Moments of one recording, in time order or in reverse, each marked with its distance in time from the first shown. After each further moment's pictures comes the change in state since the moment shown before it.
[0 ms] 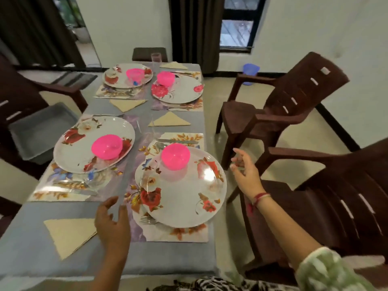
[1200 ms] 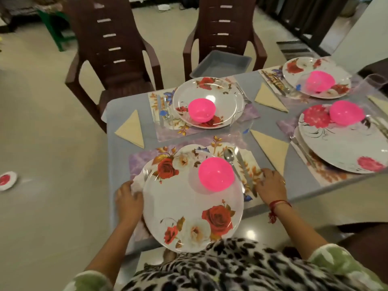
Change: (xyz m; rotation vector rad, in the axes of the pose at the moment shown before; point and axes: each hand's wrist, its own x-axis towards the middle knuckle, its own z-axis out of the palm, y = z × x) left_hand -0.092 0.024 0.161 0.366 0.772 -0.849; right_hand 0.303 0.074 0.156 -0.642 -0.966 -0.565
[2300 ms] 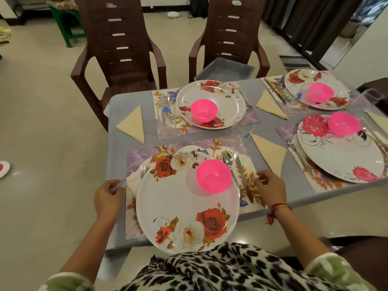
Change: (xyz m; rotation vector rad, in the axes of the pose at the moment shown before) left_hand -0.001 -0.022 -0.030 -0.172 0.130 -0.107; right_hand -0.014 0.002 -0.014 0.269 0.081 -0.082
